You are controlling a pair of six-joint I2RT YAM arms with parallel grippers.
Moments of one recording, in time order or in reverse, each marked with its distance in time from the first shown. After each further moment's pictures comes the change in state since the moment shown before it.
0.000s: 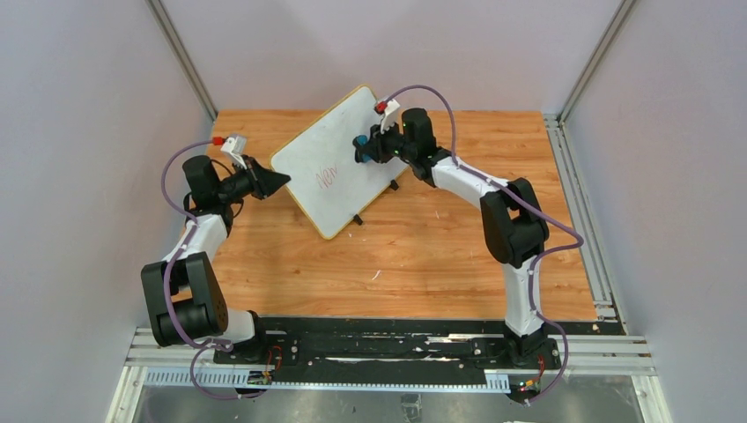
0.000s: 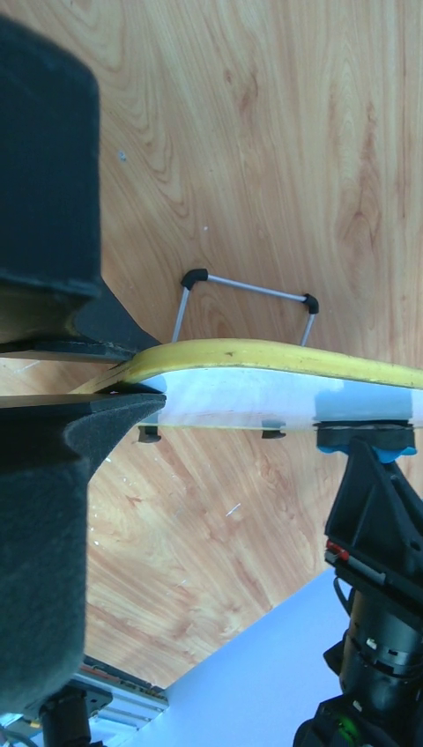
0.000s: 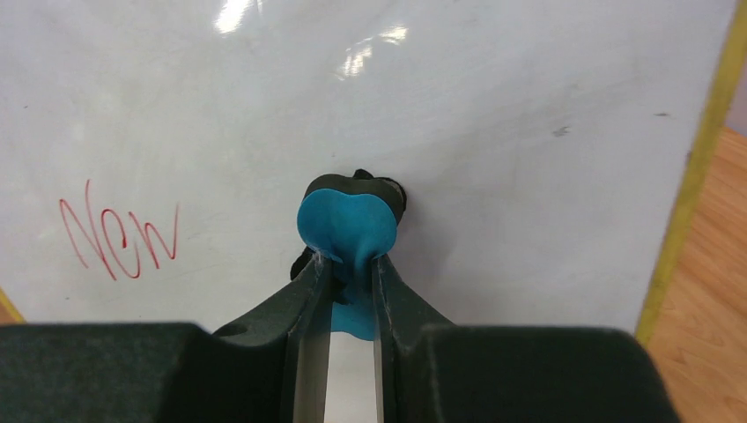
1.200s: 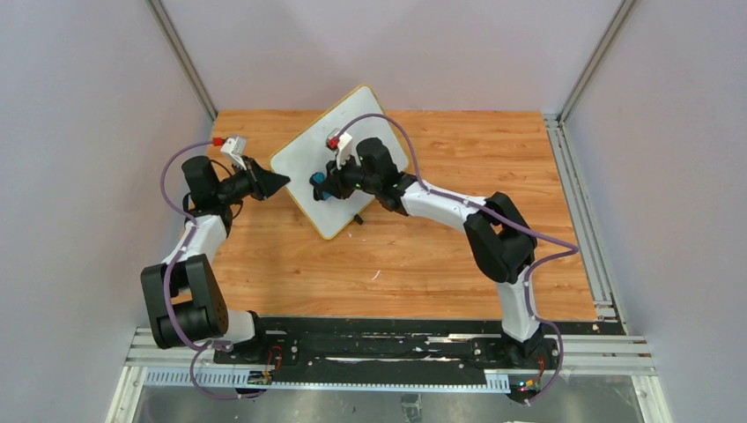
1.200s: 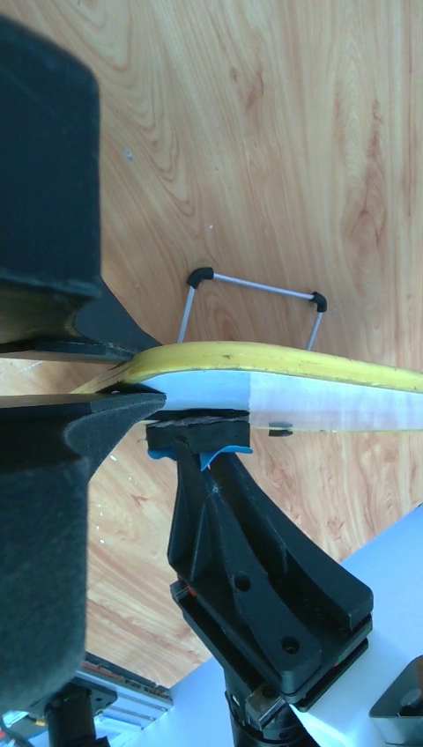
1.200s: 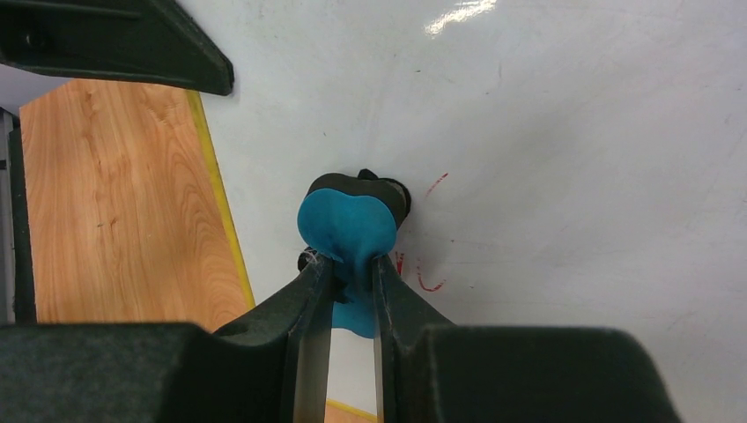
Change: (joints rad) left arm 0.000 -0.012 0.000 -0.030 0.005 0.015; right arm 0.253 -0.040 -0.060 0.000 0.027 0.029
